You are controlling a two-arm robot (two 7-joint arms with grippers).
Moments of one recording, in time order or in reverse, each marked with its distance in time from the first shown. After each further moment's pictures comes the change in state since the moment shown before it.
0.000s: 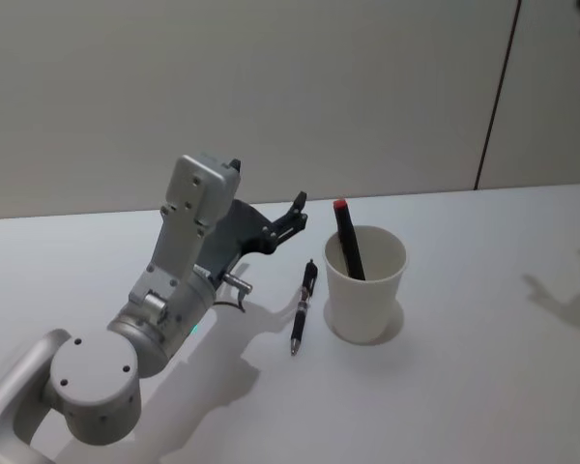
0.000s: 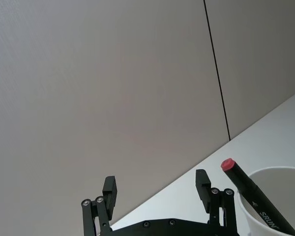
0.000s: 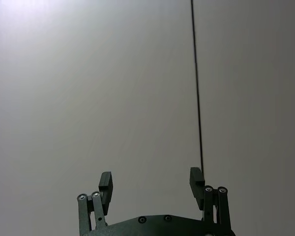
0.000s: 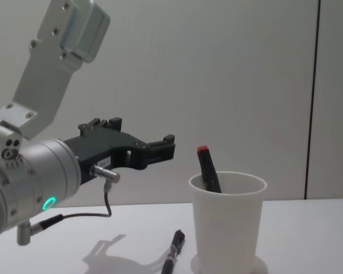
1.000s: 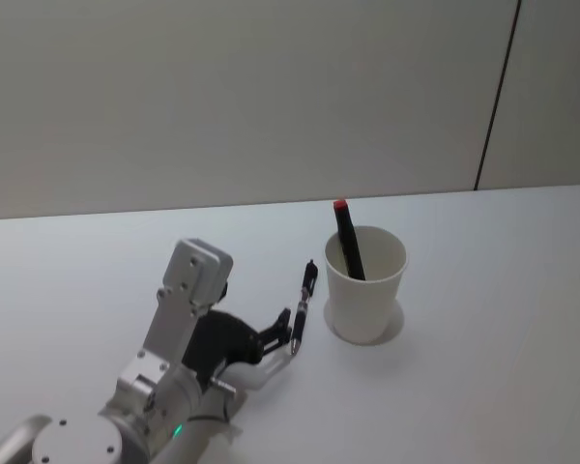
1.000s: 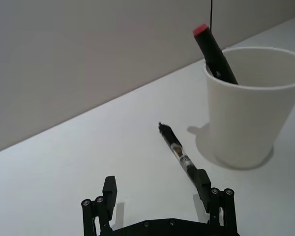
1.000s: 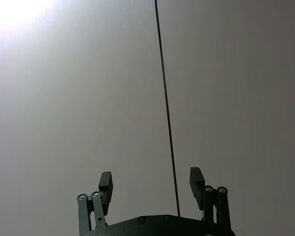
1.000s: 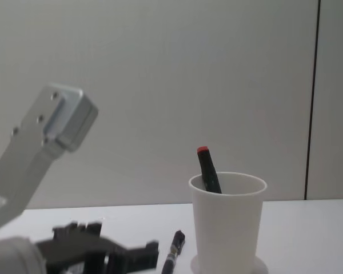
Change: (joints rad) left arm 0.181 0.092 0.016 -0.132 -0.143 0.237 0.067; right arm -0.014 0.074 0.080 -0.032 0.121 0.009 -0.042
